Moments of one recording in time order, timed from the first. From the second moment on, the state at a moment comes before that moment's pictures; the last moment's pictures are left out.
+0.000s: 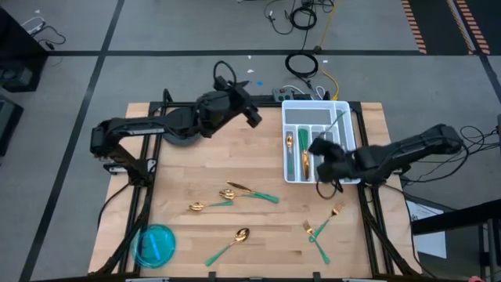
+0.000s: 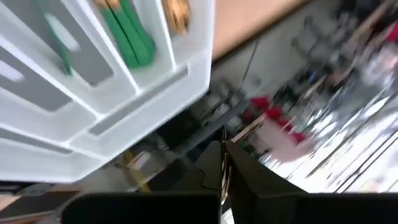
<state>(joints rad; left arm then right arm) 0.17 1.57 1.49 -0.06 -0.65 0.19 0.24 1.06 0.79 -0.93 0.99 -1.16</state>
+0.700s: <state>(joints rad) 0.25 1.36 1.46 -0.55 -0.76 0.22 0.63 1.28 0.67 -0.94 0.71 -1.07</state>
